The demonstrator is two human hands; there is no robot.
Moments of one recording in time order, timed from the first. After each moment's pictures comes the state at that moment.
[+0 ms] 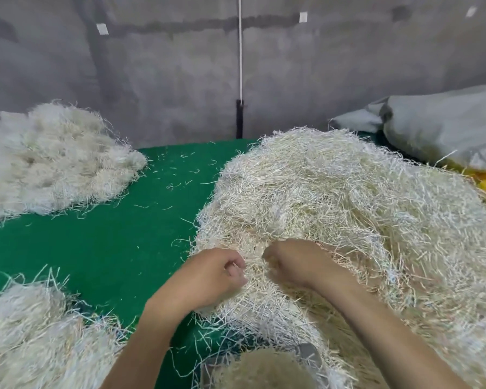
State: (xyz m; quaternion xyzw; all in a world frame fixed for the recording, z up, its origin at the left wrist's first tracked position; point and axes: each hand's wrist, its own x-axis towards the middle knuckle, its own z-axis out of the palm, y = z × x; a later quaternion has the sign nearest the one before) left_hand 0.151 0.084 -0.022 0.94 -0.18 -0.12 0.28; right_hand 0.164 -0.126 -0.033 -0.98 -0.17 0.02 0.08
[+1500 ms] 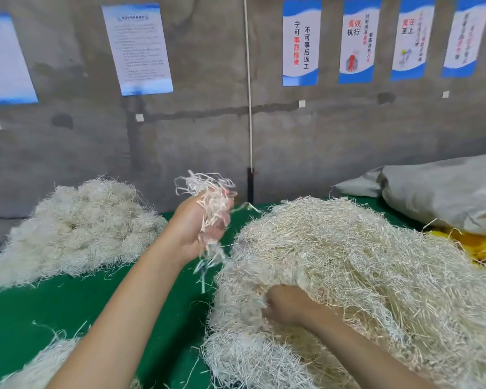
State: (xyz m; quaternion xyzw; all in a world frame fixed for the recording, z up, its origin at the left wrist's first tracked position) left_hand 0.163 0.096 0.163 0.60 -0.08 -0.04 0.80; right_hand 0.203 -0.098 -0.033 -0.98 -0.15 0.02 0.13
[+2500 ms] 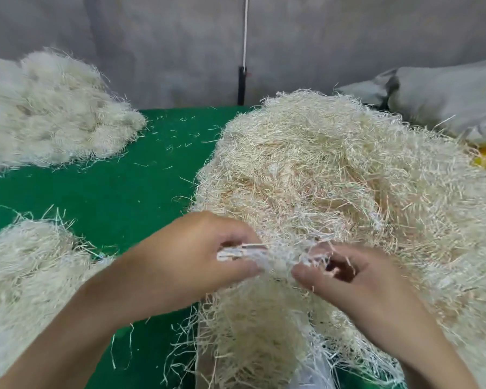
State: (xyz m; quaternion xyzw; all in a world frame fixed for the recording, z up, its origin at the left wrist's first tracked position) left_hand 0.033 0.094 0.062 0.89 -0.31 -0.11 0.31; right_hand -0.024 -0.139 0.019 -0.84 -0.07 -0.02 0.54
